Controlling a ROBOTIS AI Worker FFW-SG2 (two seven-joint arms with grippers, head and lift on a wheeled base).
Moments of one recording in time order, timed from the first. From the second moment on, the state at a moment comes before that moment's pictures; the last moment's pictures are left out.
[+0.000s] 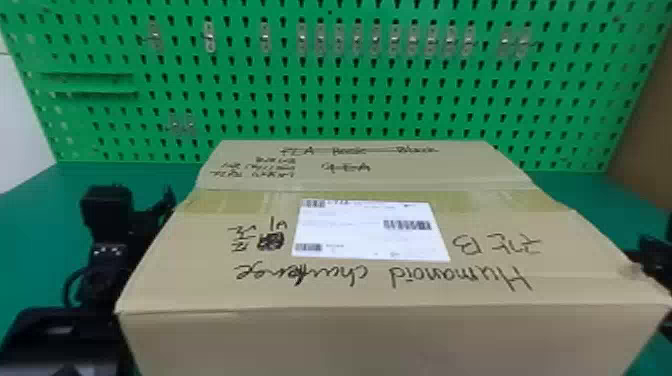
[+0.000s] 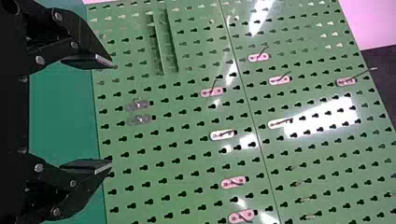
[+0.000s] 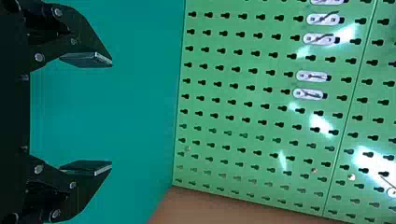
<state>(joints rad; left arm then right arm) -0.24 0.09 0.16 -1.51 -0.16 -0.01 0.03 -0.29 -0.24 -0.34 -1.42 0.02 0.29 0.20</state>
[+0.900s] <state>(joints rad) -0.24 0.09 0.16 -1.51 -0.16 0.00 0.03 -0.29 -0.24 -0.34 -1.42 0.02 0.29 0.20</state>
